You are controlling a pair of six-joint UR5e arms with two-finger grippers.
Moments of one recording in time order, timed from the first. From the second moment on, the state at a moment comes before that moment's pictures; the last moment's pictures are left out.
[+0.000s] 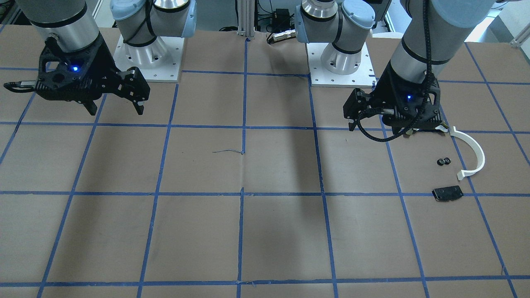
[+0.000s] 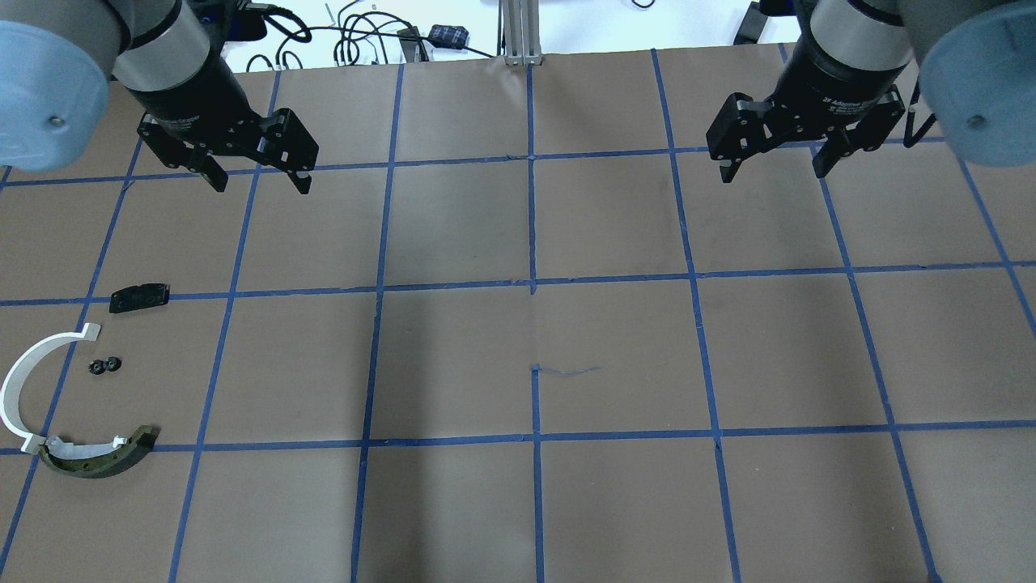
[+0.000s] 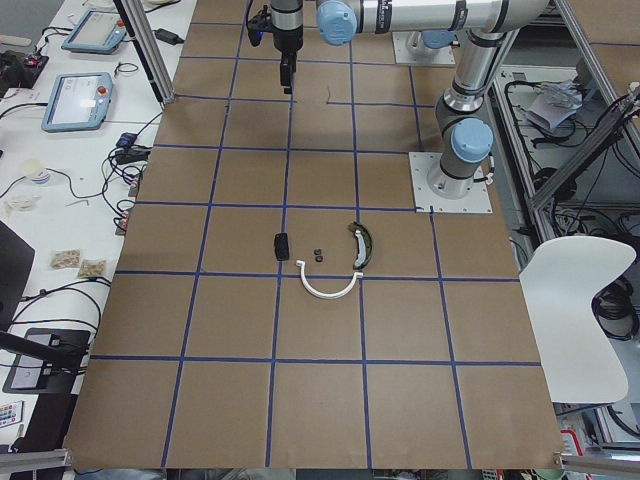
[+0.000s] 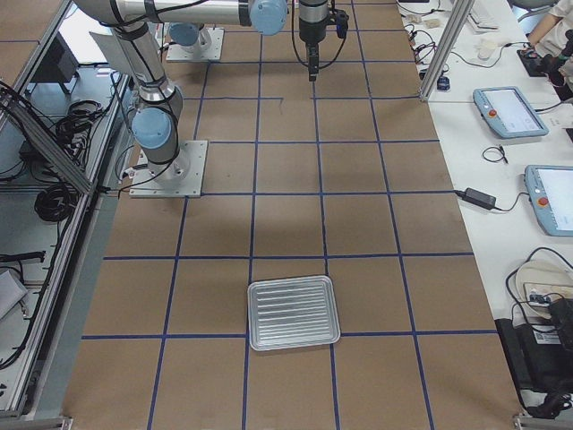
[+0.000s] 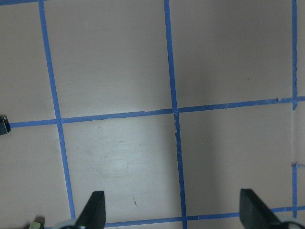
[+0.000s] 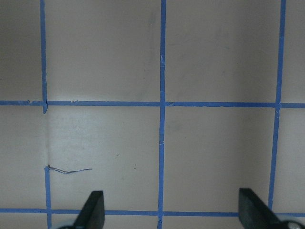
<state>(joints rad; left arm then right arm) -1.52 -1.64 -1.55 -1.52 1.59 0.14 1.55 -1.58 1.60 -1.64 -1.55 -0.04</state>
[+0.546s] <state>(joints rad) -1.52 -1.64 -1.56 -1.52 1.59 0.14 1.55 -1.58 1.60 -1.64 -1.55 -0.04</state>
